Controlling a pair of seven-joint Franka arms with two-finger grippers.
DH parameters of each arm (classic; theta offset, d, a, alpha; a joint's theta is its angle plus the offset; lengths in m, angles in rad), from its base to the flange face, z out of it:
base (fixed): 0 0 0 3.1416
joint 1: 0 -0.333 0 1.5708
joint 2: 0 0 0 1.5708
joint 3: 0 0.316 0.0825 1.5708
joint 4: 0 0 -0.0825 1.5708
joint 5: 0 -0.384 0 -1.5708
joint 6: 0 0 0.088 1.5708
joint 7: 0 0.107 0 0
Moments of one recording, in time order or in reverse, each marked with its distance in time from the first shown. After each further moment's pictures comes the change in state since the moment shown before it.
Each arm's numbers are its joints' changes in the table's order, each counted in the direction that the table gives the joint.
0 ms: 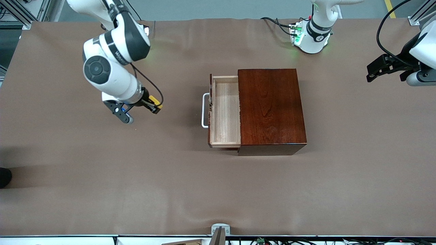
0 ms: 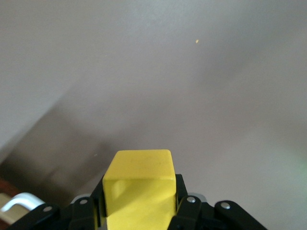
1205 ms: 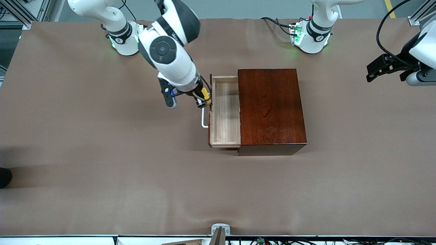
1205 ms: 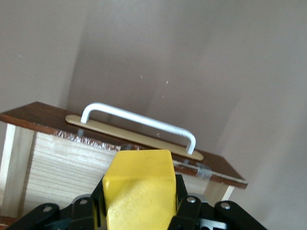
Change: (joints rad) left arm 0.000 0.000 -0.001 0.000 0.000 0.000 0.000; right arm -0.255 0.222 -0.001 0.330 -0.078 0.005 0.700
